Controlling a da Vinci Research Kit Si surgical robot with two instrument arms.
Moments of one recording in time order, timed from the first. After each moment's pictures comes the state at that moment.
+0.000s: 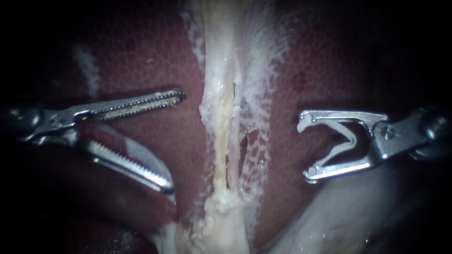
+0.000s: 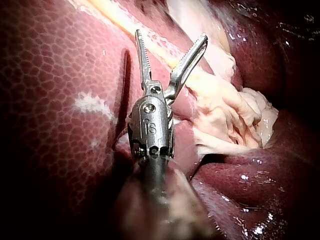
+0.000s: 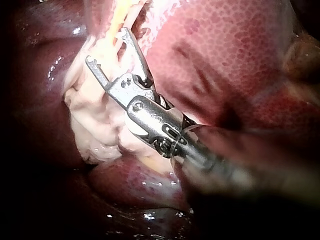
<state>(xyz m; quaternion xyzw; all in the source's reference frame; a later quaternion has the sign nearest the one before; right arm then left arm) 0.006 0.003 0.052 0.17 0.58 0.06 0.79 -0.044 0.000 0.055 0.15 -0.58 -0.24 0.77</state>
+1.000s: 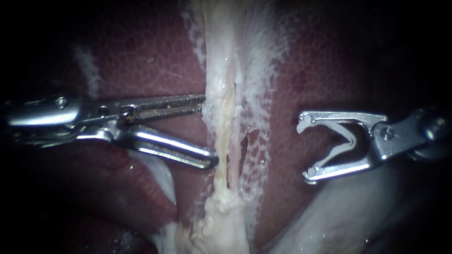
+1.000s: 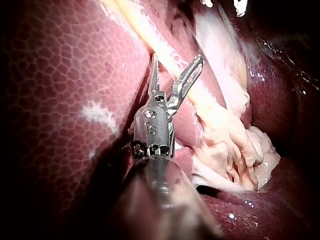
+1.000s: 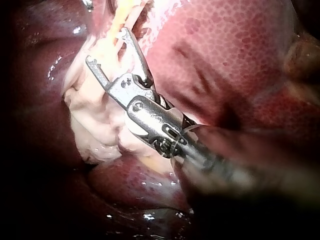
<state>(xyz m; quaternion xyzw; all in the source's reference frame) 0.006 0.003 0.052 0.17 0.58 0.06 0.79 -0.047 0.001 0.058 0.16 -0.49 -0.35 0.78</state>
